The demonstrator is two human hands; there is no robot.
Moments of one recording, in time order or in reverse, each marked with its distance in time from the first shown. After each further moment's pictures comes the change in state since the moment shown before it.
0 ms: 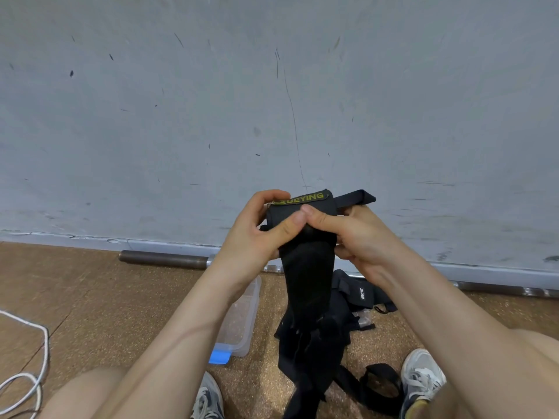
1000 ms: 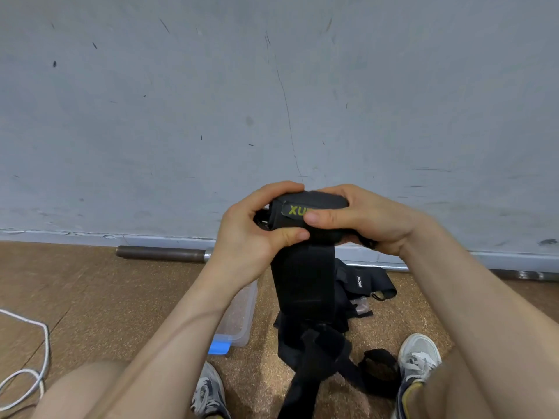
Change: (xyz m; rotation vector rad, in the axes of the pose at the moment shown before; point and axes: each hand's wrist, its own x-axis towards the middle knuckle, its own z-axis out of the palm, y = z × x) left_hand -0.001 -0.003 0.004 0.175 -0.007 0.247; right_hand 0.020 -0.003 -0.039 -0.267 -0.438 0.073
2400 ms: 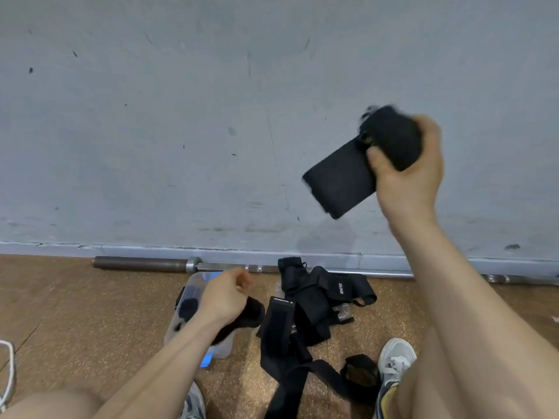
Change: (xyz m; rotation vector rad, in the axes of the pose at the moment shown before) left_hand -0.031 -0.118 -0.004 0.746 -0.151 -0.532; right_hand -0.013 -0.009 -0.037 -0.253 1.304 -0.499
